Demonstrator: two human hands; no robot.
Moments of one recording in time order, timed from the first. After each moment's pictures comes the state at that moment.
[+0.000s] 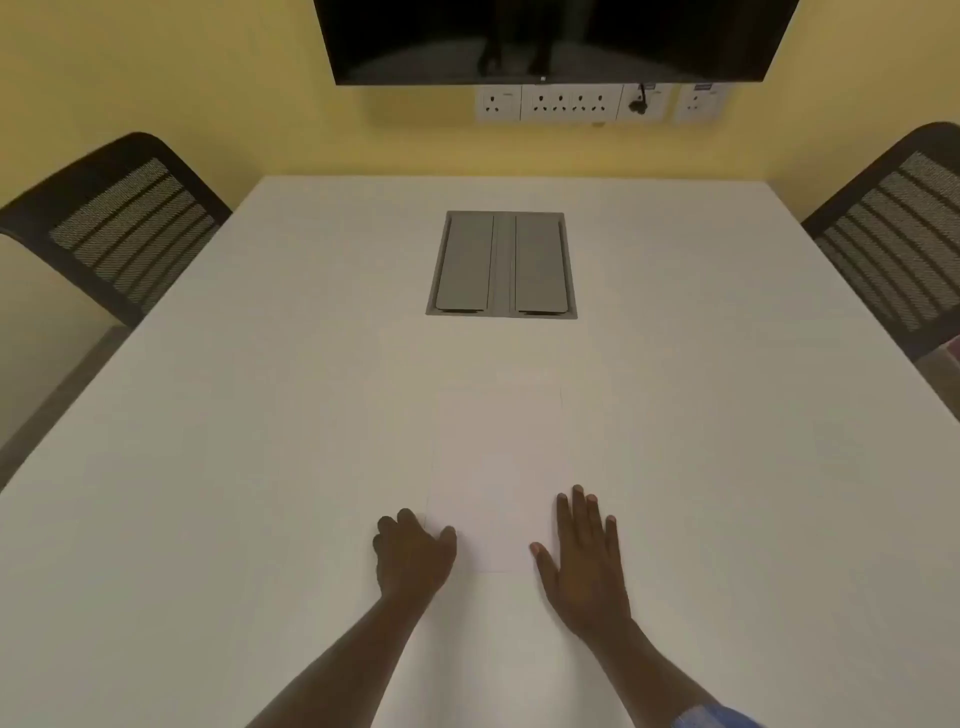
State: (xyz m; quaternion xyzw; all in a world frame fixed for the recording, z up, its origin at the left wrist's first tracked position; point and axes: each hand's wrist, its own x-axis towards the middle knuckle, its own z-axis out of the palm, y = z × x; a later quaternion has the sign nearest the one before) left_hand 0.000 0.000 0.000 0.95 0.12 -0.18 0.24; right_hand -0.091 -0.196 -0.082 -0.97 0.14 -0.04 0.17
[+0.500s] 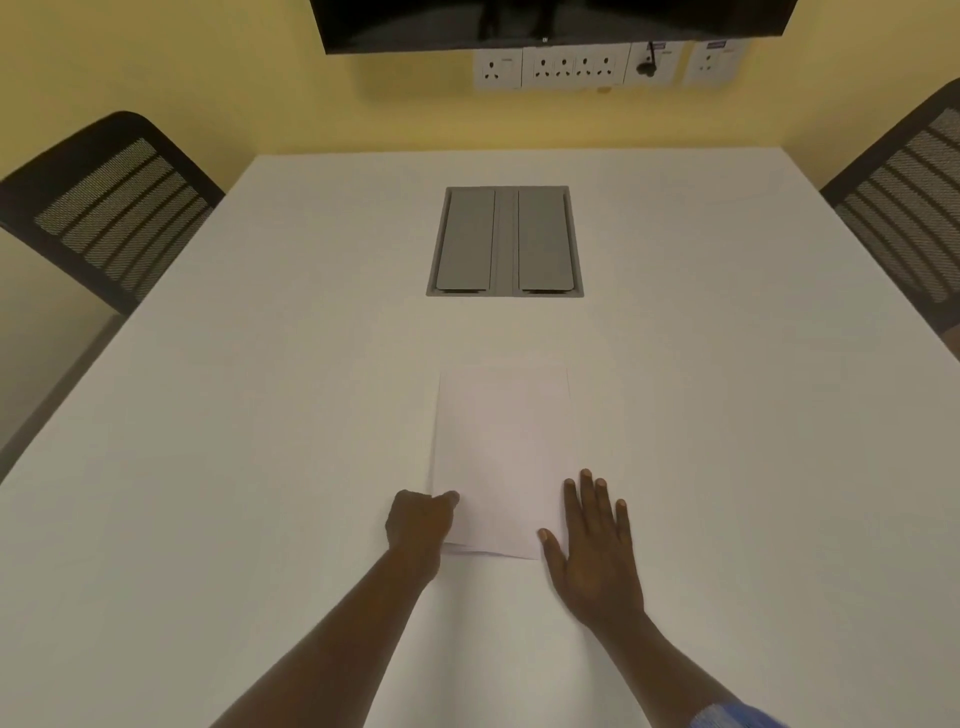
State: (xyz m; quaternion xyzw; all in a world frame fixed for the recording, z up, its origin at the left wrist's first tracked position) left_hand 0.030 -0.012 -0.003 0.81 0.29 -0.21 0.46; right_hand -0.091 -0.199 -0.095 -0.98 0.13 -0.07 0.15
